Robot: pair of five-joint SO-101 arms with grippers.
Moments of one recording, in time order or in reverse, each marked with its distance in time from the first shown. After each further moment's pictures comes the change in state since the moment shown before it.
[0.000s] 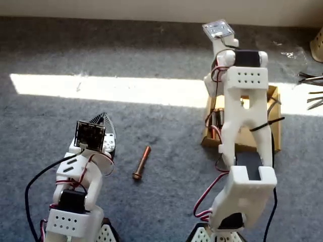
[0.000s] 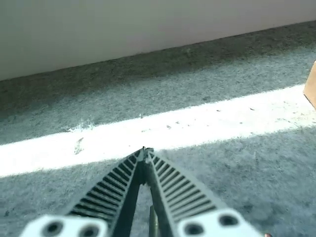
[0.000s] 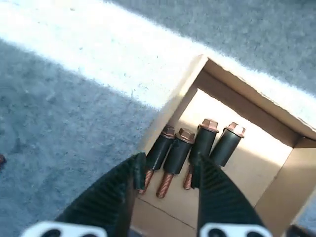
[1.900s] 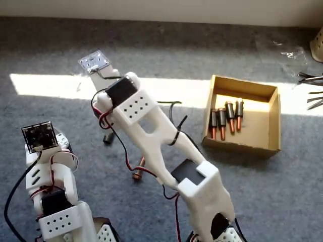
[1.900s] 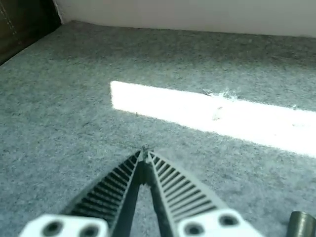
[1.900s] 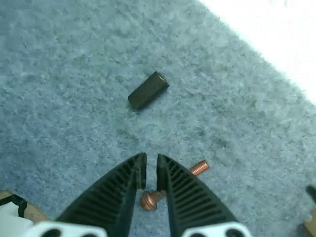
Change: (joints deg) left arm -30.7 0.0 1.9 0.0 0.0; right arm -42.9 14.2 -12.1 6.7 -30.7
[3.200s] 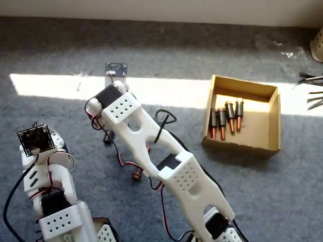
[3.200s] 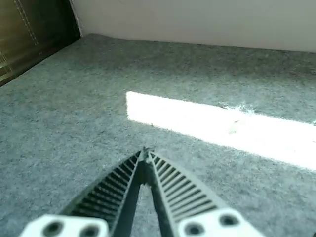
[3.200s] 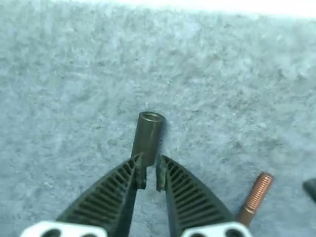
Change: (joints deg) left arm -2.6 0.0 3.1 -6.3 0.0; right arm -0.7 16.3 -10.5 -5.3 -36.3
